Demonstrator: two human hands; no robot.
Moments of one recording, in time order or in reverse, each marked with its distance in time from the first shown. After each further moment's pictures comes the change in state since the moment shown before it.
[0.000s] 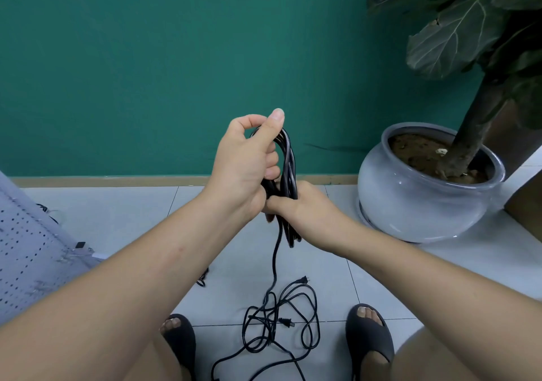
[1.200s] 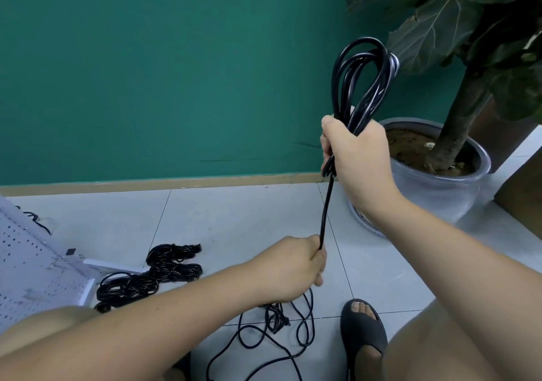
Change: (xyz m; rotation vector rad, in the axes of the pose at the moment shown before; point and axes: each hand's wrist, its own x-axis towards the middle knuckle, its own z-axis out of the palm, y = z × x) left_hand -0.056 -0.106 -0.004 1.142 -0.745 -0.194; right_hand 0.006 0.005 -0.077 0.207 0.696 -0.177
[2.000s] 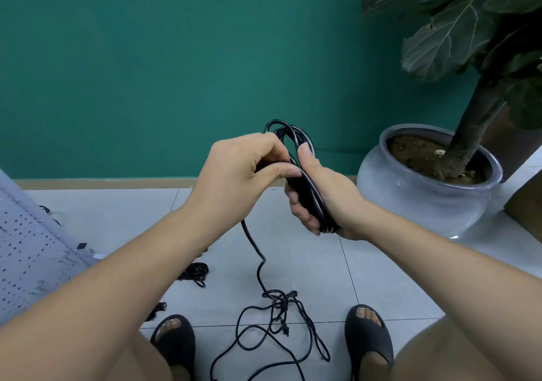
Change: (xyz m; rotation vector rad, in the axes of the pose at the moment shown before) left_hand -0.039 0.009 -0.116 0.149 0.819 0.480; right_hand -0.031 0.007 0.023 0.047 -0.739 0.386
